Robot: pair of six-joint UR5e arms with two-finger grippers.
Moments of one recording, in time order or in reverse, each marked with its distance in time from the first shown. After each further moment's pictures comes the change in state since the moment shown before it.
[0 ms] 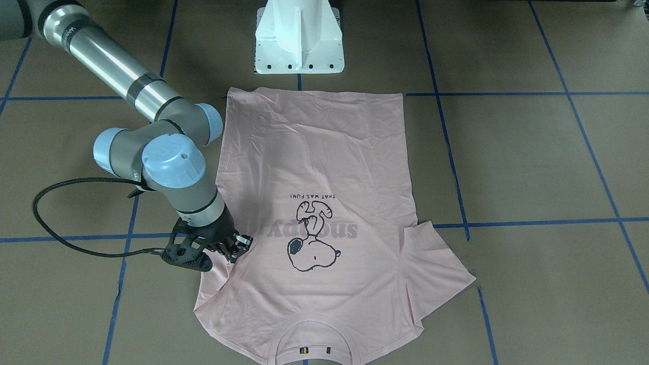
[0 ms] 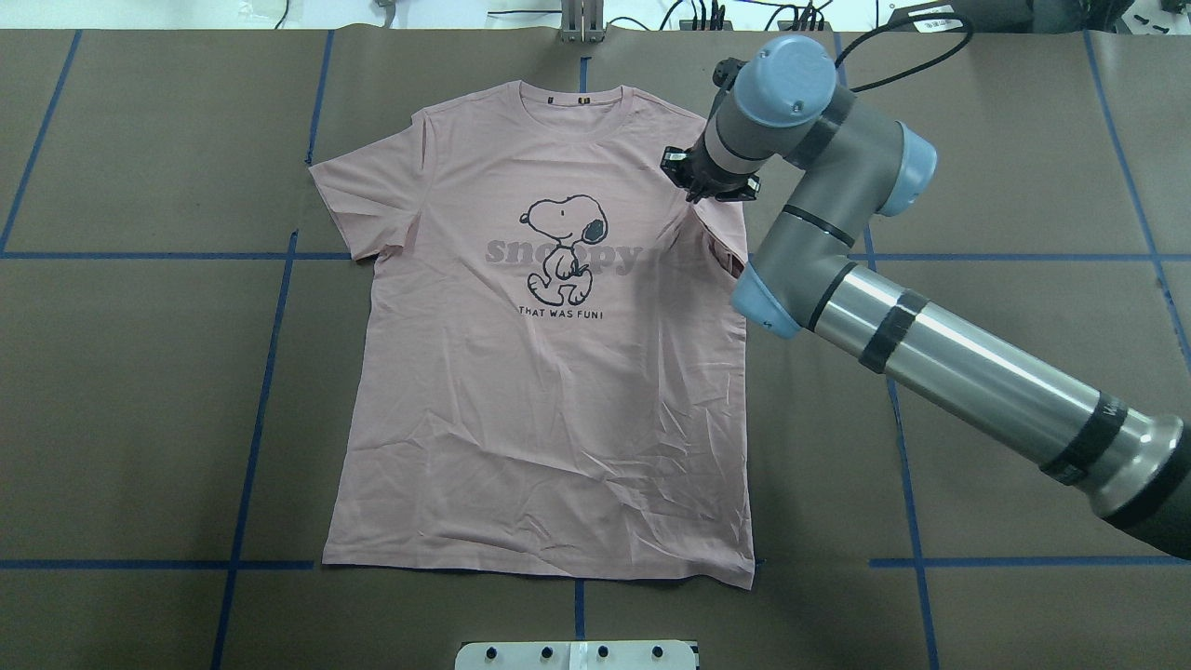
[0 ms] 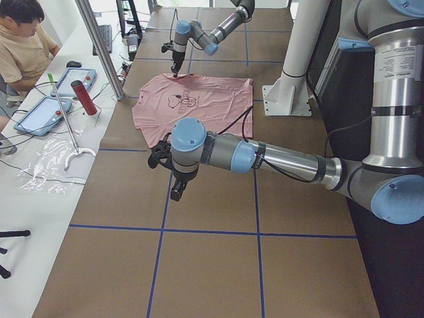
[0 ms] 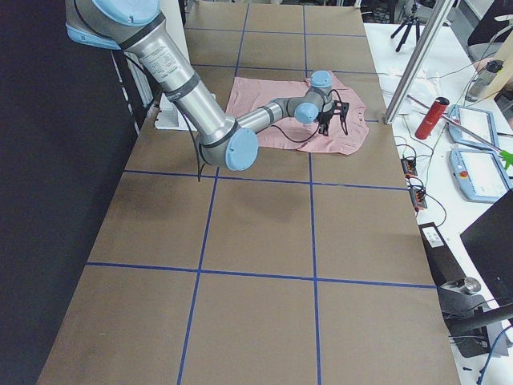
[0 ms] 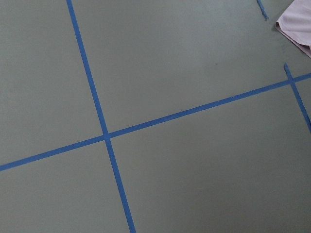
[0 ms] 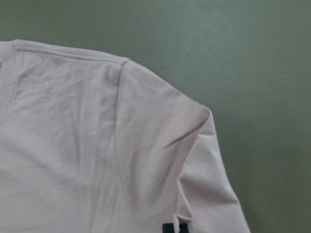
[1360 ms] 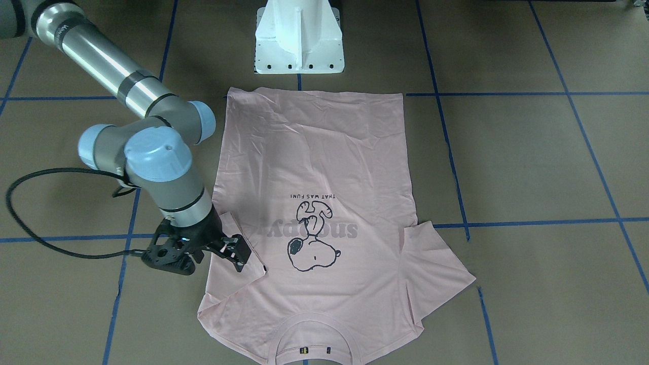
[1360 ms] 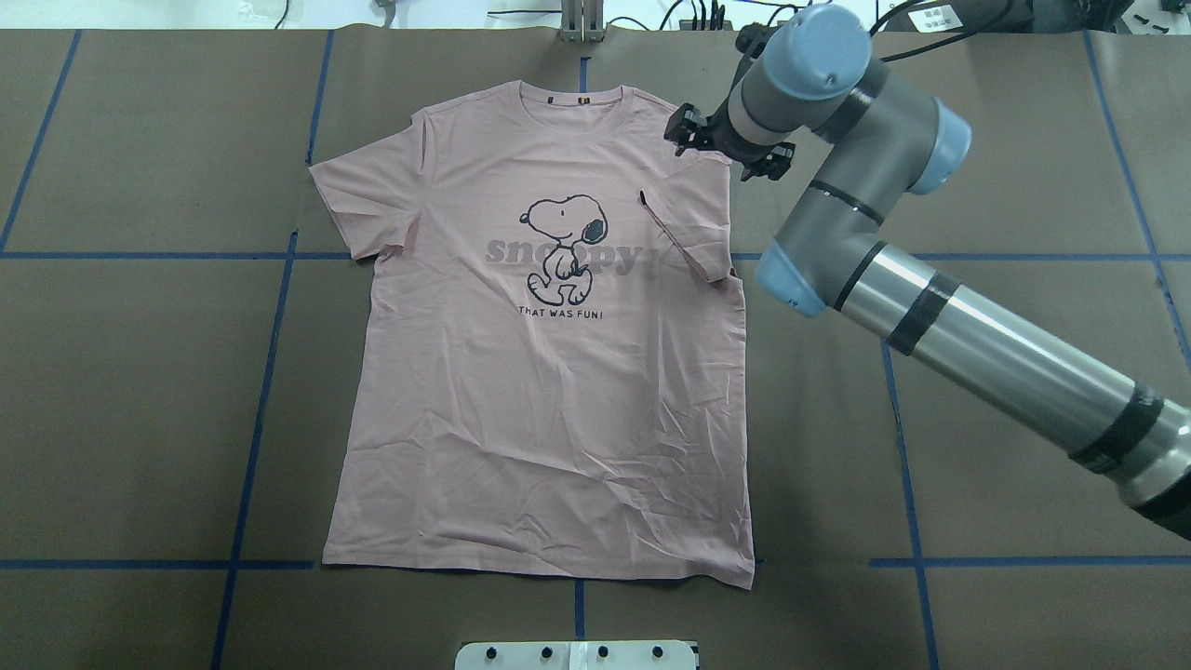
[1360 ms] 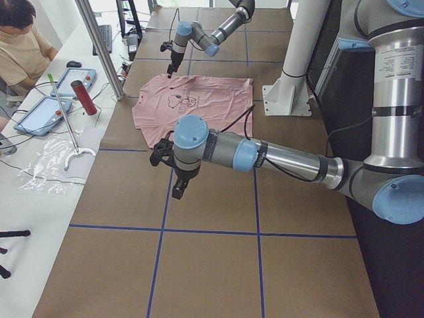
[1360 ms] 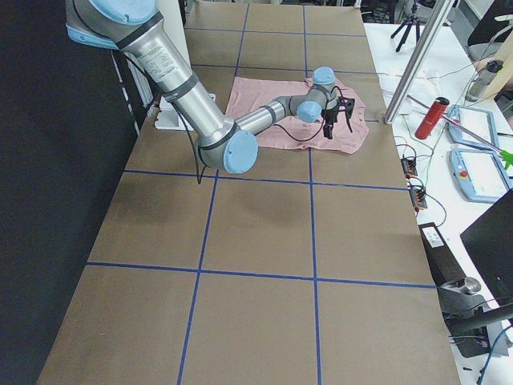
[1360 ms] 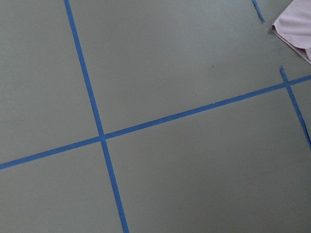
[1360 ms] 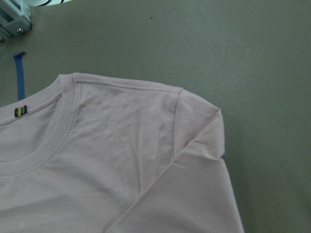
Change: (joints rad) left arm 0.036 -0.020 -0.015 -0.005 0.005 -0.123; right arm 0.104 -0.080 0.117 0.008 0.086 -0.032
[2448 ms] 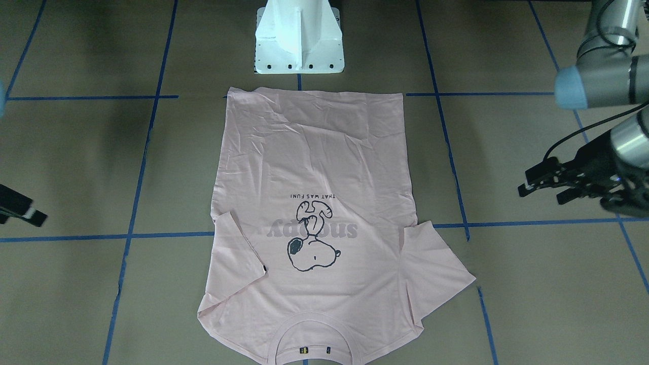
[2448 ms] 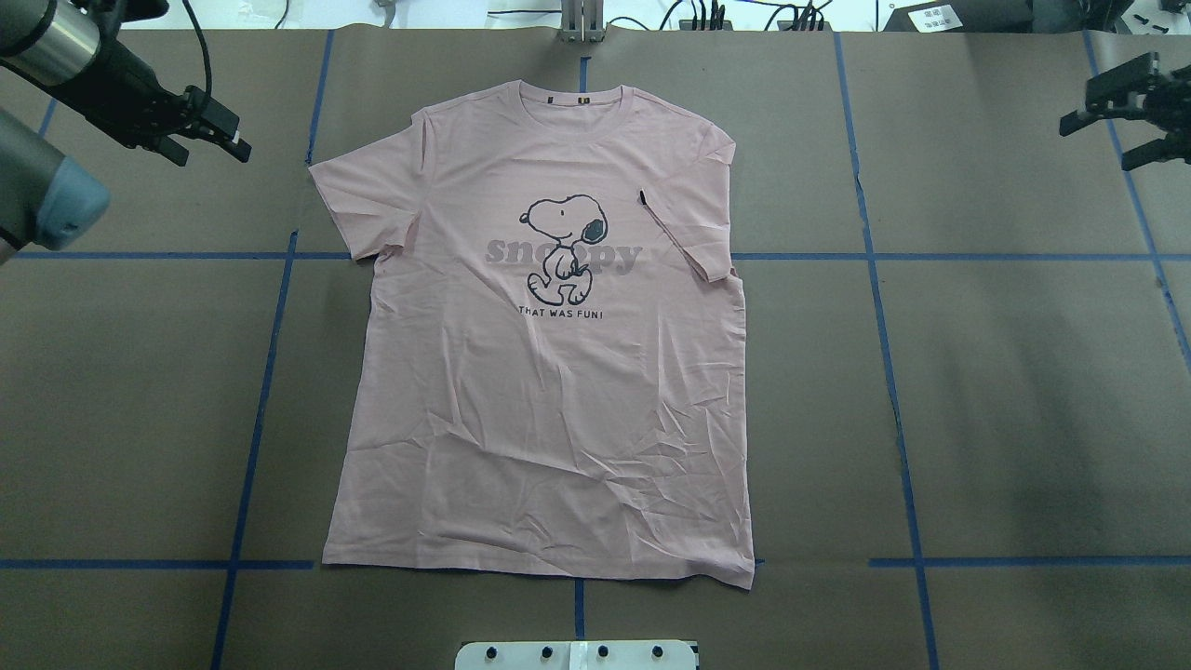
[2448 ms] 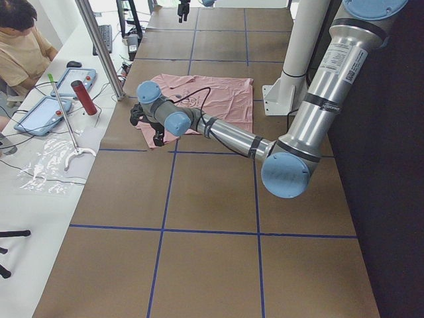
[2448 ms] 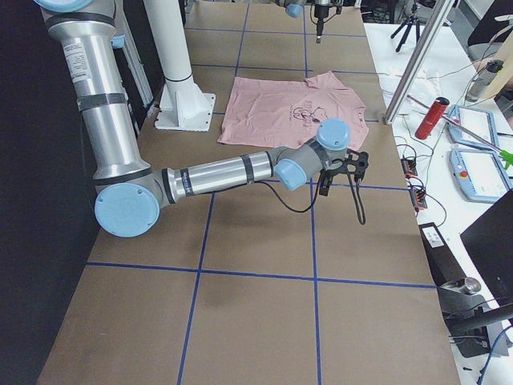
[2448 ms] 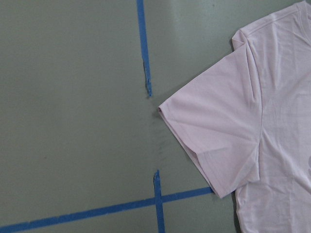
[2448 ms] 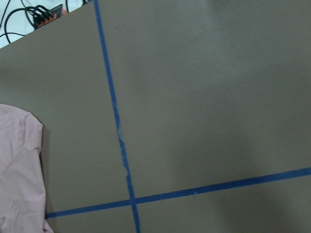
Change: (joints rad) left arm 0.429 -0.536 0.569 -0.478 0.022 -0.708; right arm 0.501 -0.562 0.339 -0.030 0.531 -0.432
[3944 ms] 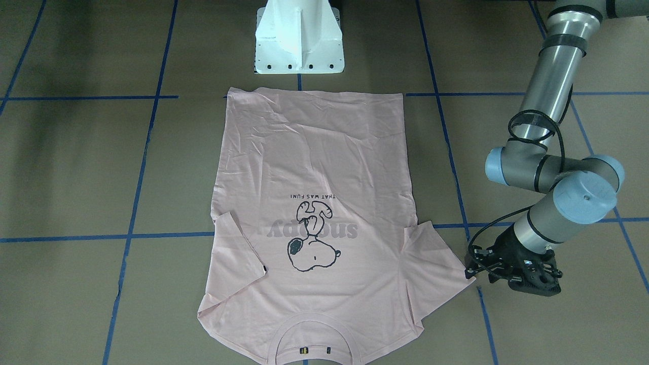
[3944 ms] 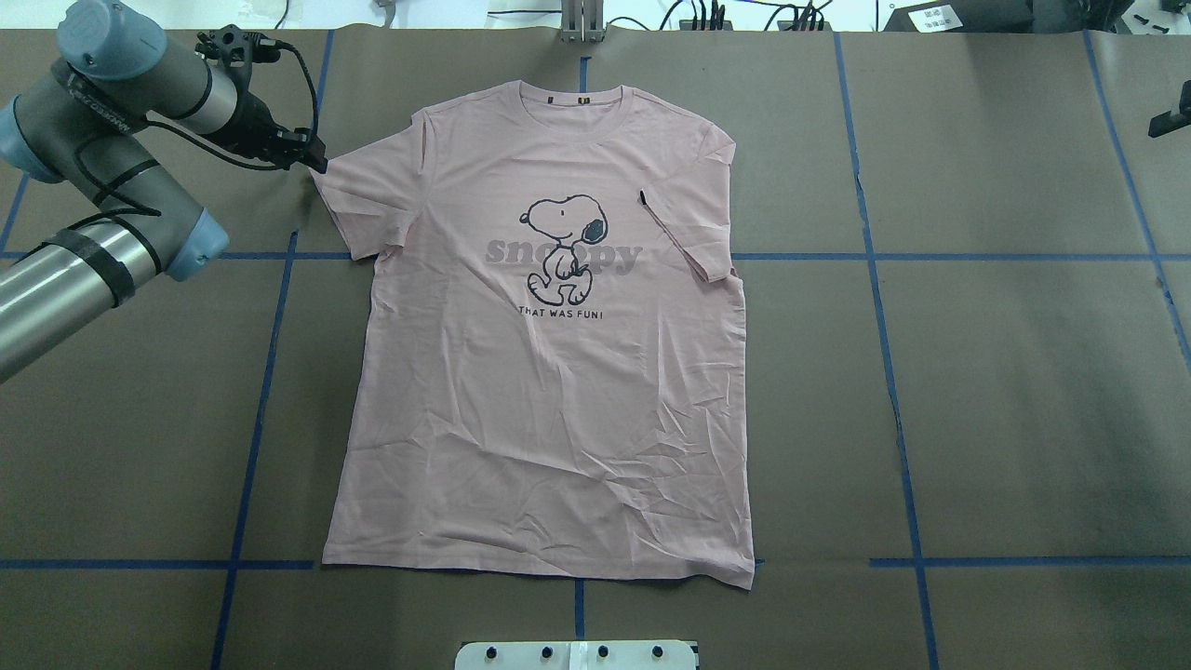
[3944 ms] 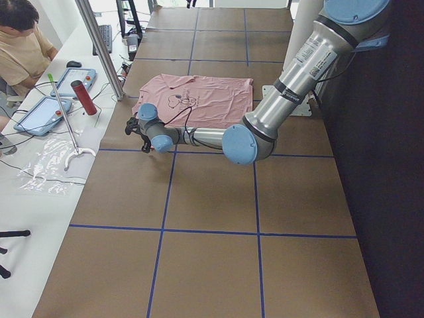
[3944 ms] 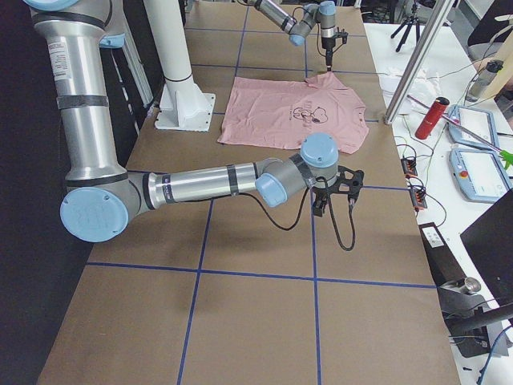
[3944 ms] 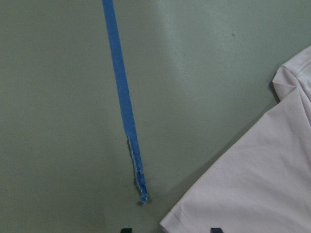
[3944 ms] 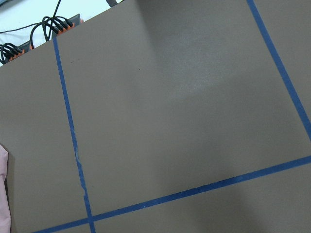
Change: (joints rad) left arm 0.141 -0.187 0.420 -0.375 0.306 -0.082; right arm 0.068 -0.070 0.042 0.002 -0.054 -0.024
